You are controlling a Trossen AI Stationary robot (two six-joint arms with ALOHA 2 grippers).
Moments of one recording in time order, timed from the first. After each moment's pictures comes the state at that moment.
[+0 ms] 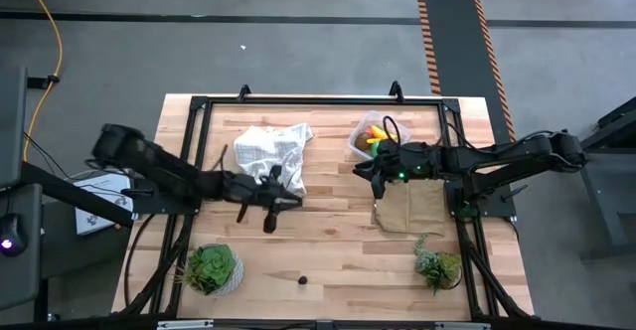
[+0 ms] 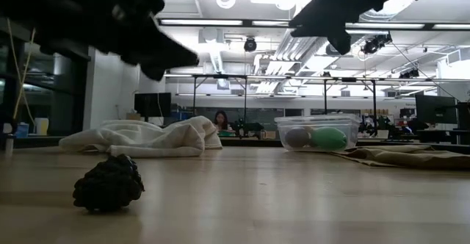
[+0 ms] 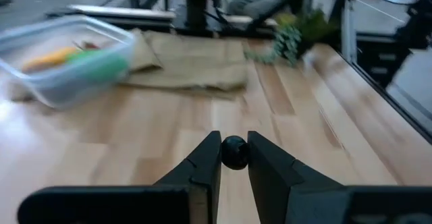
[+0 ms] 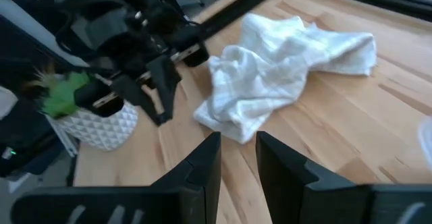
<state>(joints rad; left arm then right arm) -0.07 1.40 0.40 0.71 -0.14 -0.11 0.03 1.11 0.71 0.00 0.16 0.57</state>
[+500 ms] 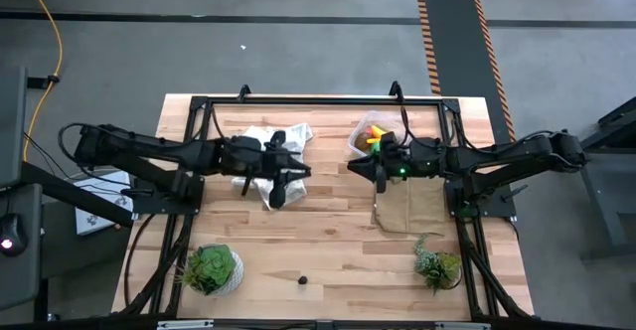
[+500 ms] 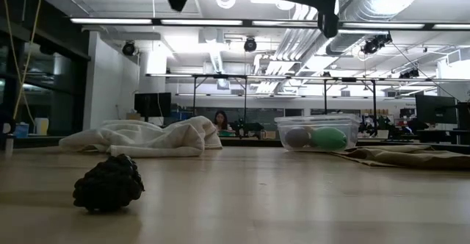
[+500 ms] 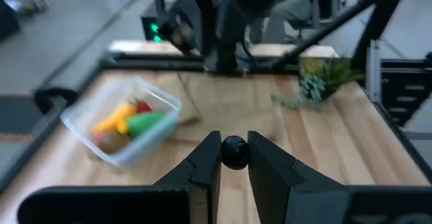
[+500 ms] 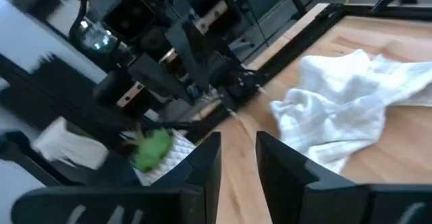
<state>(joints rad) 0.05 1.23 0.94 -0.06 -0.11 -0.03 0.03 1.11 0.71 0.26 0.09 0.72</state>
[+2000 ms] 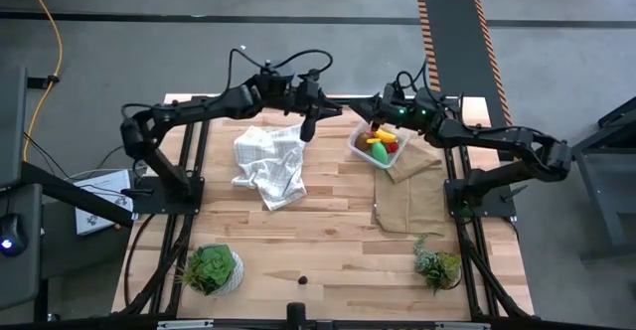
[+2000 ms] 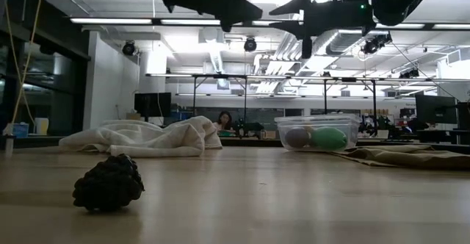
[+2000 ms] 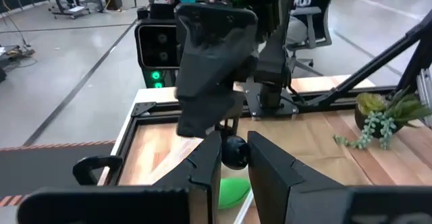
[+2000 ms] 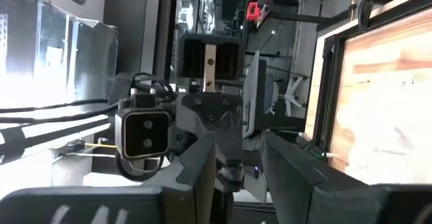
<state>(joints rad) 0.58 1.63 1.35 0.01 0.47 0.21 -0.52 1.27 0.70 0.66 -0.27 1.47</state>
